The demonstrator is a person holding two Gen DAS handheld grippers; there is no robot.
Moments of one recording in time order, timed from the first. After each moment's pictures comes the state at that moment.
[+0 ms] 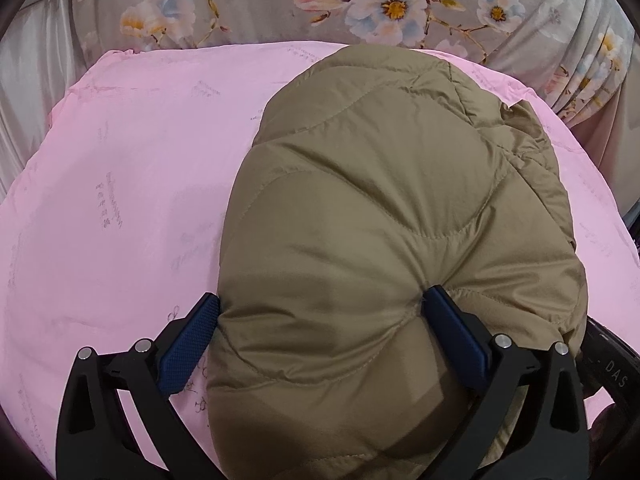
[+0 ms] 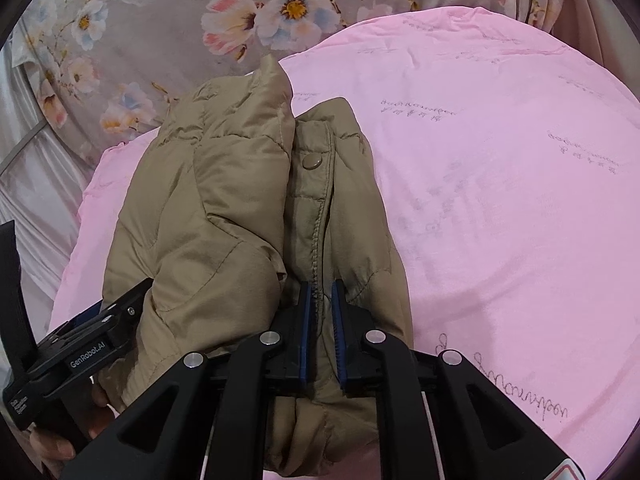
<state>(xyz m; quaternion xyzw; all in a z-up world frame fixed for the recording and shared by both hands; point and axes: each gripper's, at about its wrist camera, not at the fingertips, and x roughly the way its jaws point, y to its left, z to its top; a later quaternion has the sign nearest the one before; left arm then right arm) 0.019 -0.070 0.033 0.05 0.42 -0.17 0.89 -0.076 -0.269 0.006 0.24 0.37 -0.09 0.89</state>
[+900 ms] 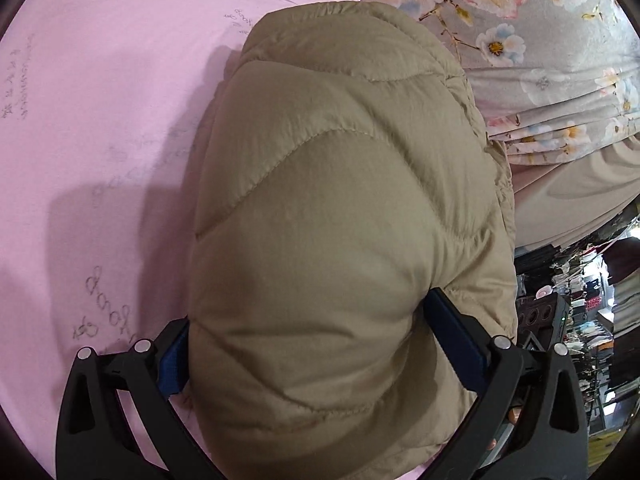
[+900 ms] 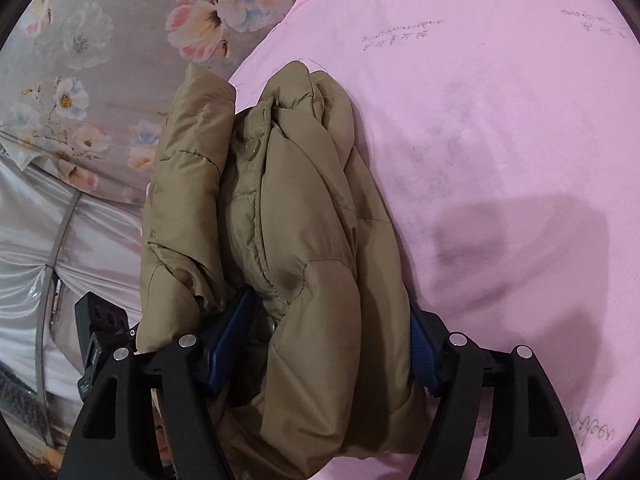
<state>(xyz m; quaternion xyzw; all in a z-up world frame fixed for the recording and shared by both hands) 0.068 -0.025 0.005 -0.18 0.56 -0.32 0.74 -0.066 -0.324 -0.033 0.44 0.39 0.02 0.81</state>
